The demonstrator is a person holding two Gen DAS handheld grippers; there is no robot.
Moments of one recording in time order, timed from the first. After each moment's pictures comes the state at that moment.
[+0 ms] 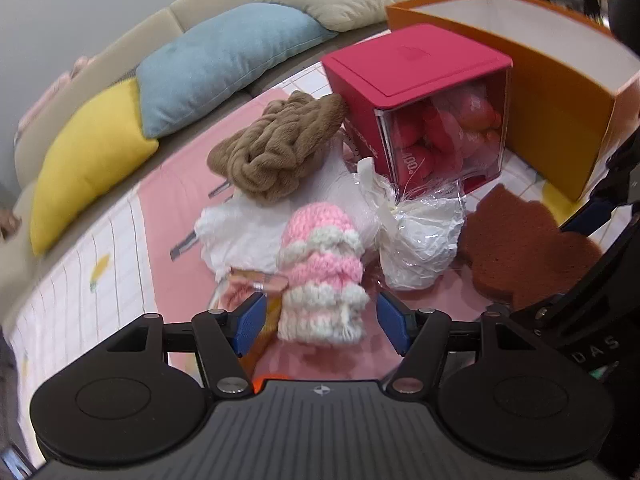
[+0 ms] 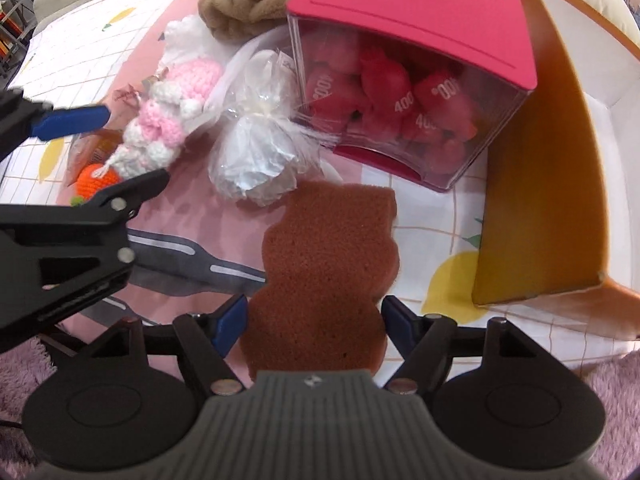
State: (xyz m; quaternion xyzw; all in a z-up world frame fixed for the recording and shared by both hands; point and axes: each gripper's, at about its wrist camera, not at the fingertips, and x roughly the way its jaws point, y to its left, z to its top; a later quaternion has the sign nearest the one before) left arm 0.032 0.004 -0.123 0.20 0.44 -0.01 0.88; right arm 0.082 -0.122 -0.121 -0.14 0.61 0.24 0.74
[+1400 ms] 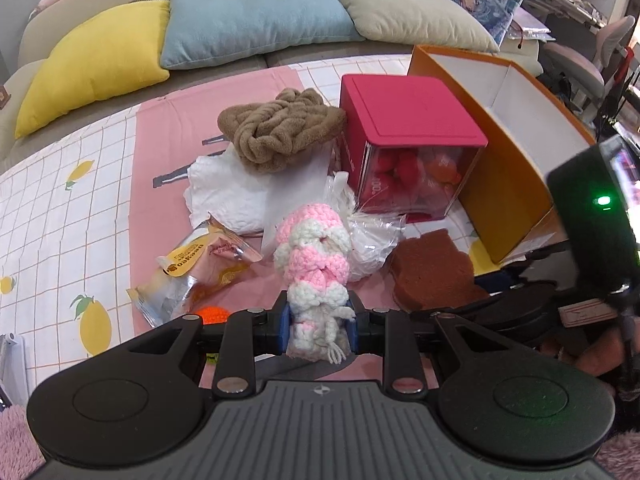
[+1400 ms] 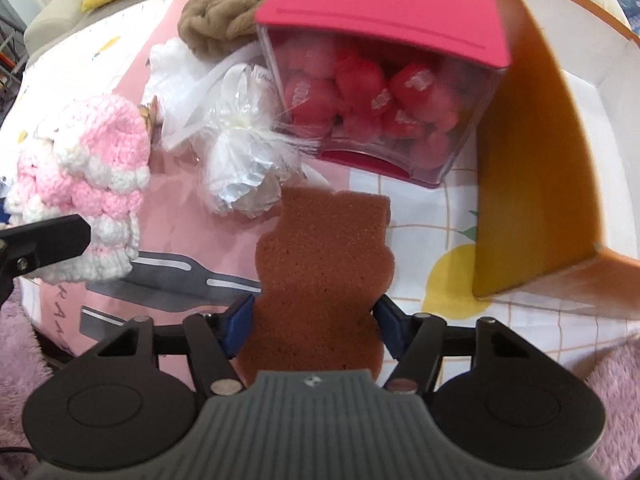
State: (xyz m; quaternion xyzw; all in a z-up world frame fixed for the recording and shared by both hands) left arm 0.002 0.019 -0.062 -0.01 0.48 -0.01 0.87; right arm 0.083 -0.132 -0.118 -0.10 0.59 0.23 0.77
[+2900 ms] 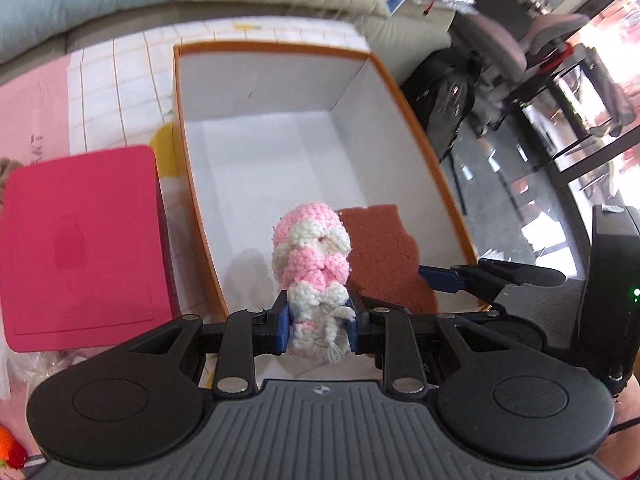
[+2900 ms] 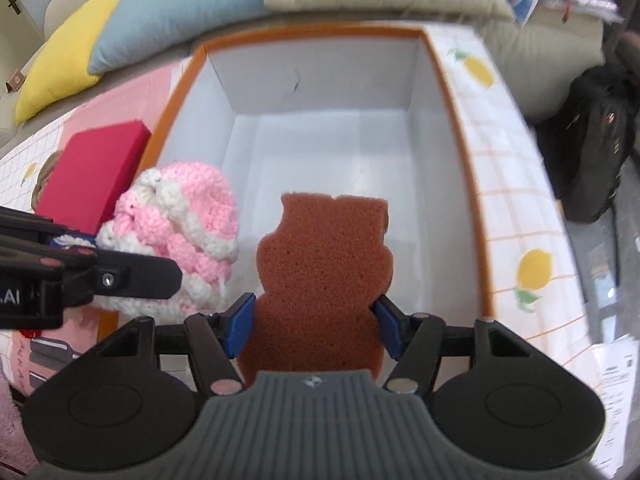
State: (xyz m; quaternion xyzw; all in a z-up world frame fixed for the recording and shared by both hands) left arm 0.202 -0.143 -0.068 -0.11 0.59 -0.16 0.78; right arm 0.211 -0.330 -0.076 -0.03 0.58 0.17 0.80
